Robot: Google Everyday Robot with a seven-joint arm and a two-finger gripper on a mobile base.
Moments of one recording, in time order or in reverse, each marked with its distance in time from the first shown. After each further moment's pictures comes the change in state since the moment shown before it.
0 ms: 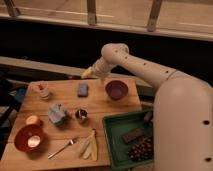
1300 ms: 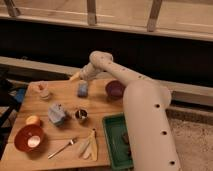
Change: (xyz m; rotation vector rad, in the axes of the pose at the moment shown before) arm -0.013 0.040 0.106 -0.109 0.096 -0.005
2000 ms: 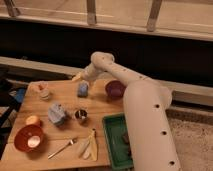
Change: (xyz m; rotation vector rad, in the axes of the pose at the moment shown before) arm -0.007 -0.022 -0.002 0.017 -0.009 0.019
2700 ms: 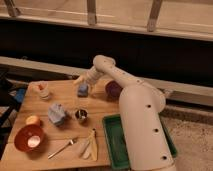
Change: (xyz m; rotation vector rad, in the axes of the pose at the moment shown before) arm 0.002 -0.017 0.036 -0.020 0.065 0.032
